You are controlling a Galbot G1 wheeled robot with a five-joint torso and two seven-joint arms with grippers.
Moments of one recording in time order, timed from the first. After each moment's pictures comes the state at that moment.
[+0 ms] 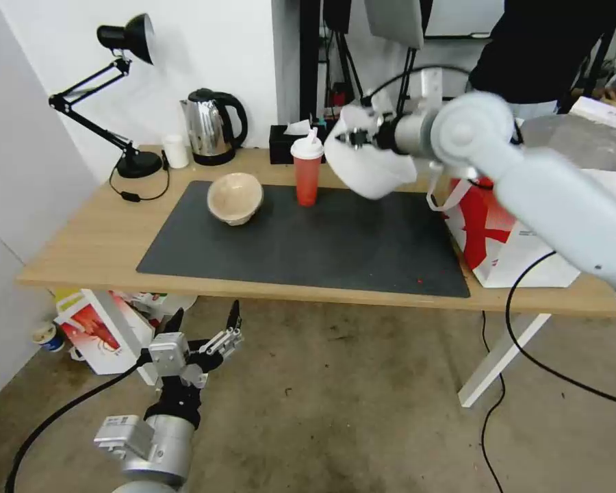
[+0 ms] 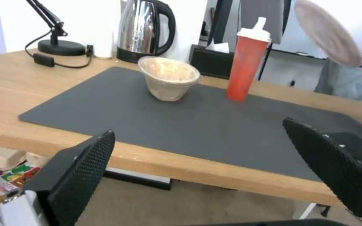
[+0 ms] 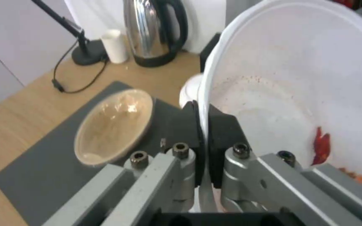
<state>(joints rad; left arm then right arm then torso) 1.86 -1.43 -0.43 -2.42 -0.30 0.04 -0.15 0.19 0.86 -0.44 1.65 1.60 -0.72 0.41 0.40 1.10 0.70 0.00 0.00</state>
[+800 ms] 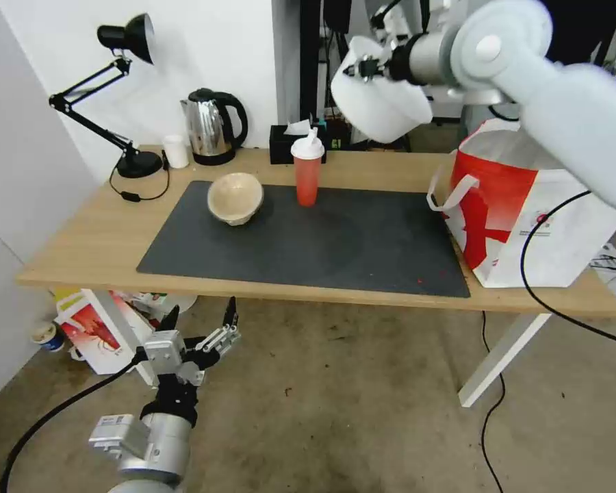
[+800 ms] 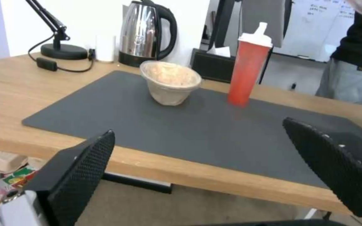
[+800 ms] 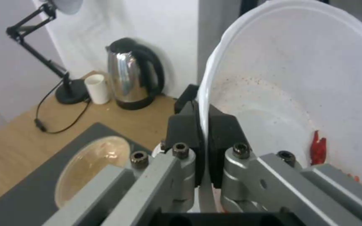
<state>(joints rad) 1.86 -1.42 -0.44 -2.42 -0.31 0.04 -0.15 0.45 0.86 -0.55 1.52 1.64 -0.72 0.39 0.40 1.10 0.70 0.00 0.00</state>
